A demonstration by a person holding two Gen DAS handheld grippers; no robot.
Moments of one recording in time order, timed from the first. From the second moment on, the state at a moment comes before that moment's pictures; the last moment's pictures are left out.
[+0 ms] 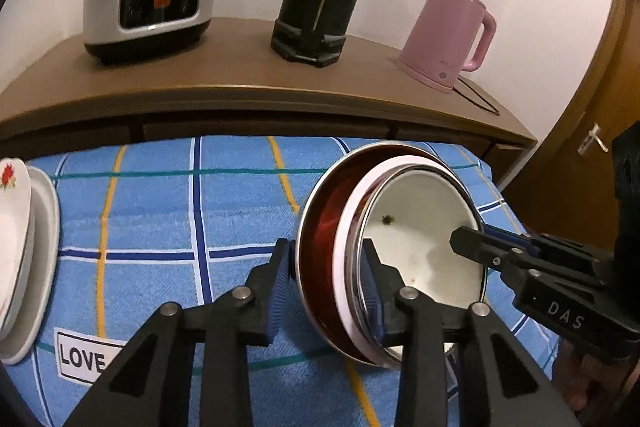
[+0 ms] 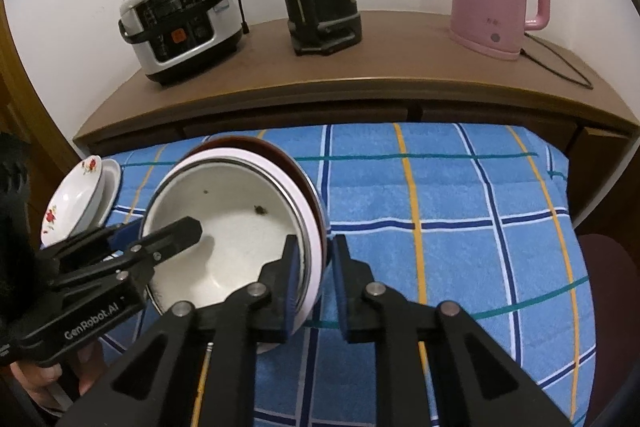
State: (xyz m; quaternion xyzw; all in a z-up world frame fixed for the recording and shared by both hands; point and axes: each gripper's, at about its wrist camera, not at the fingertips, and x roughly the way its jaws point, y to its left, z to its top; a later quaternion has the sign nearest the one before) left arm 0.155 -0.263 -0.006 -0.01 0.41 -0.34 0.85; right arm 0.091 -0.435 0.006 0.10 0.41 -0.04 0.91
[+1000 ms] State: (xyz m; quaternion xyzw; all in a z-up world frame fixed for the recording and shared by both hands) left arm 0.165 -0.127 0.026 -0.08 0.42 -0.23 0.88; right arm 0.144 -0.312 0.027 0.04 0.42 0.08 0.90
